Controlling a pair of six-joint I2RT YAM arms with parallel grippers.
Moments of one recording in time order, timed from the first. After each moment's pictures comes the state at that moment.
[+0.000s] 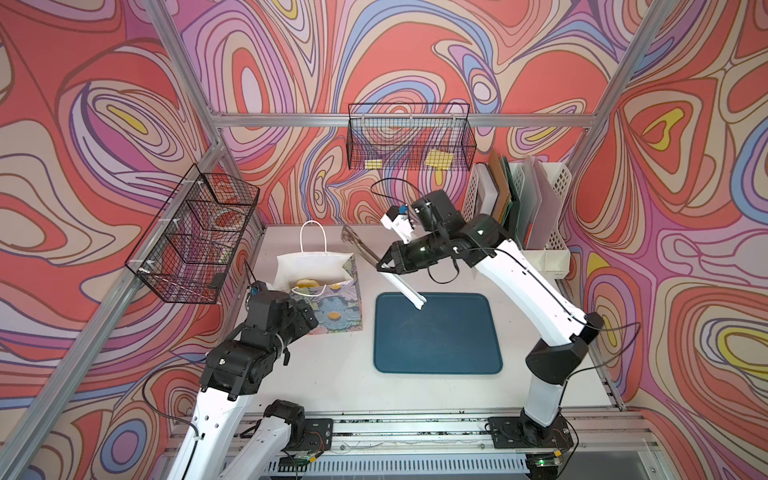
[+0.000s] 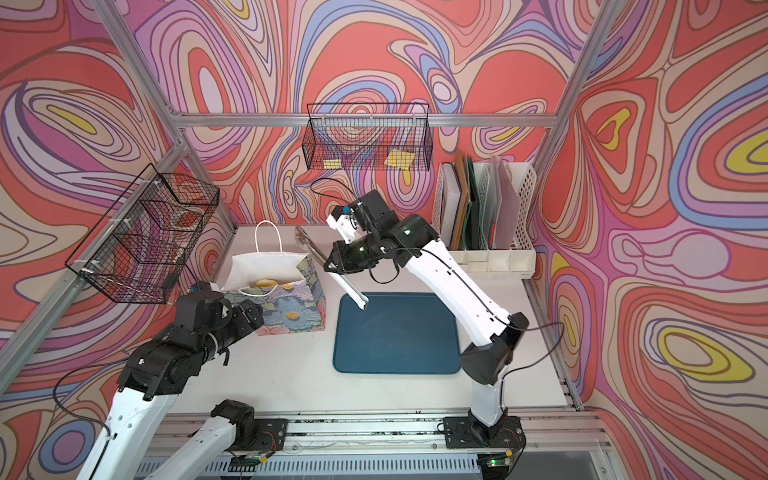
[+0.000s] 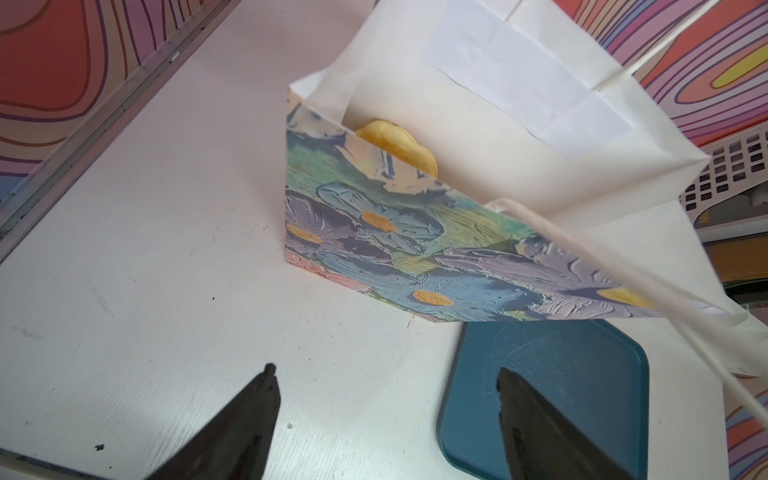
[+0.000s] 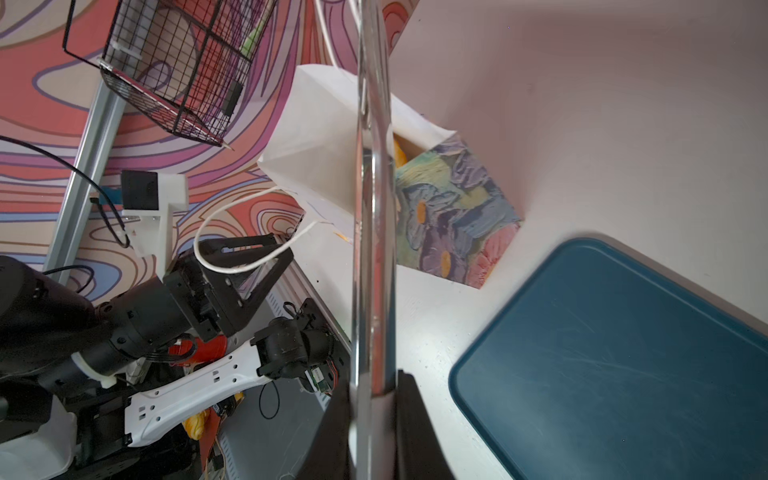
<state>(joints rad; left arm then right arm) -0.25 0.72 1.03 -1.09 -0.20 -0.73 0.71 1.79 2.17 -1.14 -0.45 0.41</state>
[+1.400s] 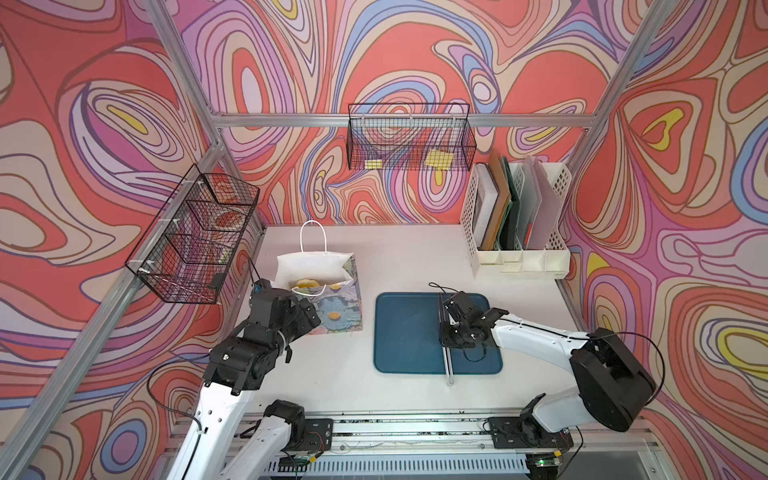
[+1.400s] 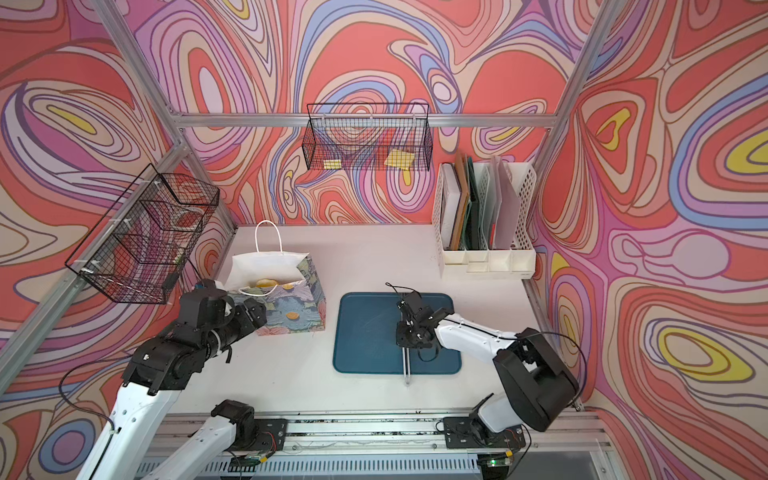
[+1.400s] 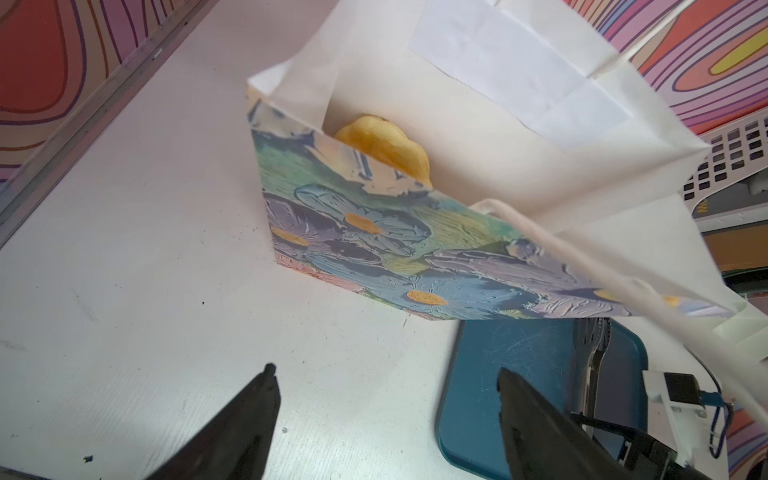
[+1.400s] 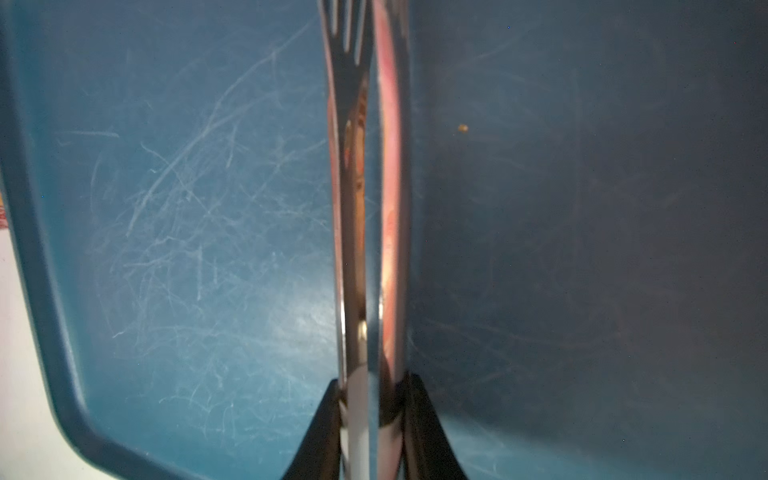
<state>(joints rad) -0.25 0.74 1.02 -1.07 -0.18 -0.71 0.62 1.49 0.76 -0.42 -0.06 0.65</state>
